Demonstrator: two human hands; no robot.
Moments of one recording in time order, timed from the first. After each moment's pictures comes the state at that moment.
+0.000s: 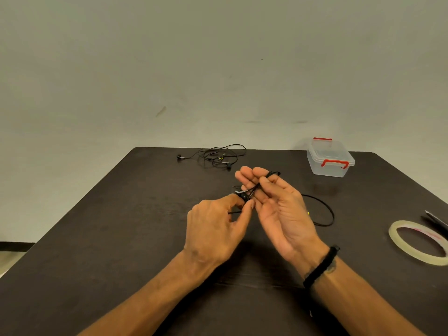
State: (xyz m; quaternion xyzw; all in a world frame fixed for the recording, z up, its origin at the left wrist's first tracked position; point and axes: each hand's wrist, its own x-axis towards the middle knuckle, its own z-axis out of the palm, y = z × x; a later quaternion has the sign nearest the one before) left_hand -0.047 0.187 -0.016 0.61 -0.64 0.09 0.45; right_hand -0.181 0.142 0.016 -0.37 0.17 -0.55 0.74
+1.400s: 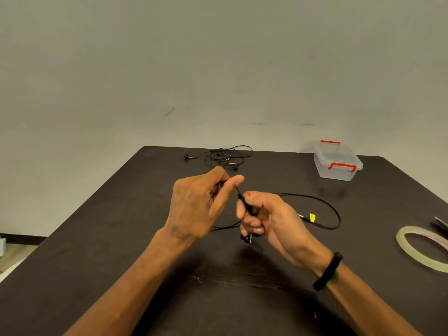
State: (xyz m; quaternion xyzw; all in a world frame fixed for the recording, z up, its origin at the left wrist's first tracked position) left_hand 0.000 0.181 0.016 0.51 -0.68 0.17 0.50; right_hand -0.180 0.153 0.016 -0.63 0.25 -0.32 0.66
